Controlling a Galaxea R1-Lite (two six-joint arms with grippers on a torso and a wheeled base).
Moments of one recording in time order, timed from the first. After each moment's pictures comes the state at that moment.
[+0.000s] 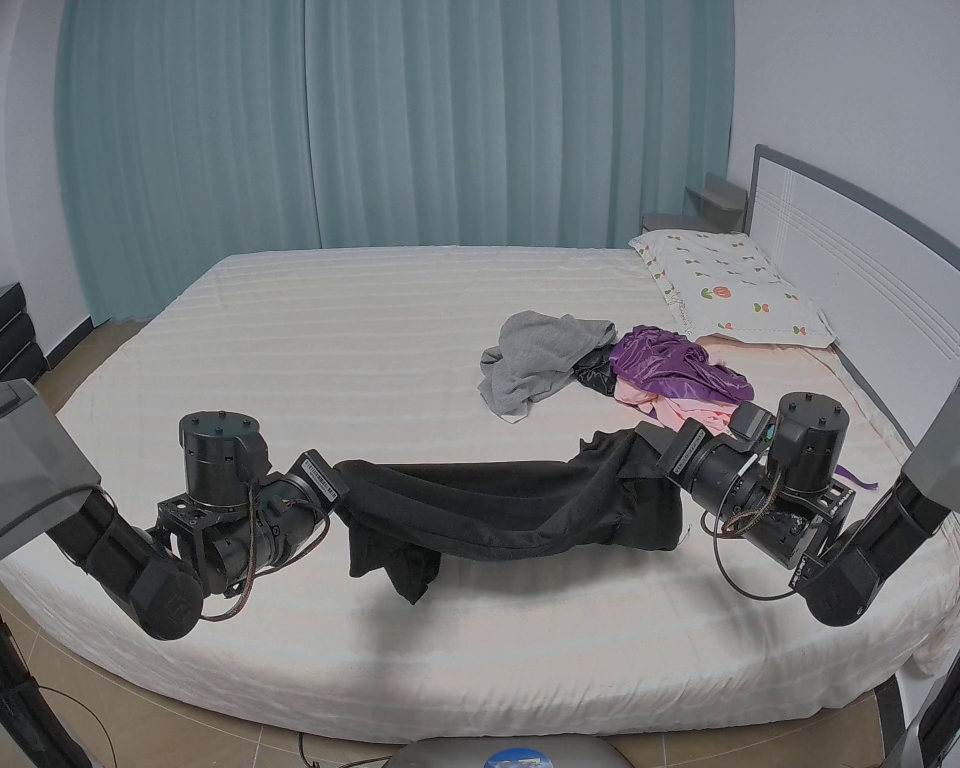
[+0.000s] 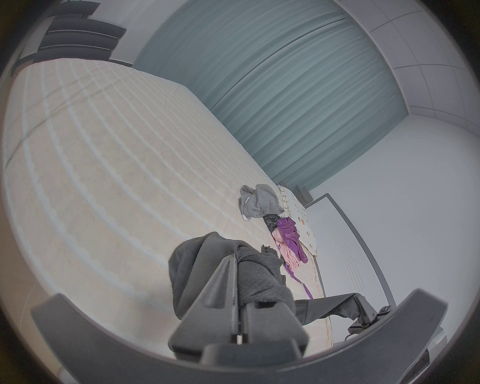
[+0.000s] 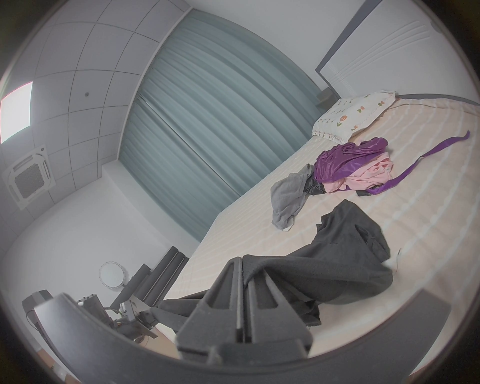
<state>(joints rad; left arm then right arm) -0.38 1.91 -0.58 -0.96 0.05 -0.94 0.47 1.97 -0.59 -1.27 -0.03 0.75</state>
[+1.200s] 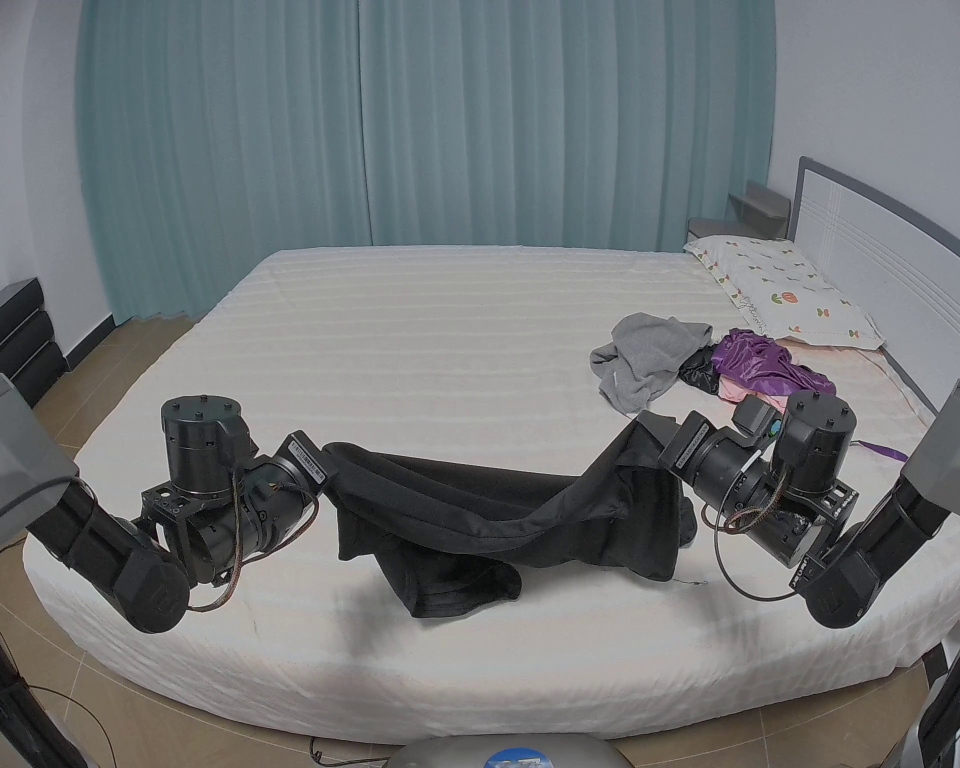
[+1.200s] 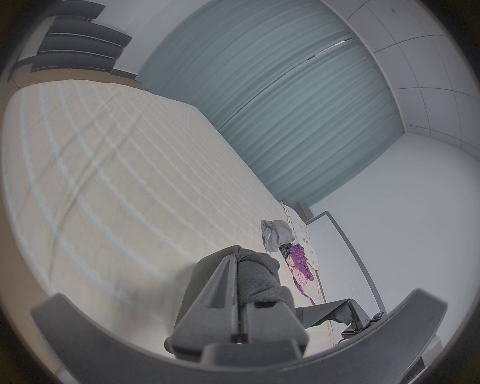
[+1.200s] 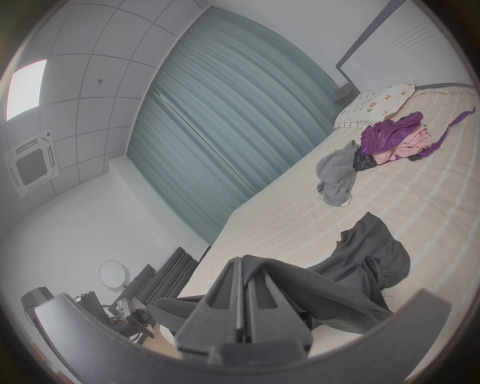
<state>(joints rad) -0.36 1.87 -0.59 -0.96 0.05 -0.93 0.48 1.97 -0.58 -1.33 -0.03 0.73</state>
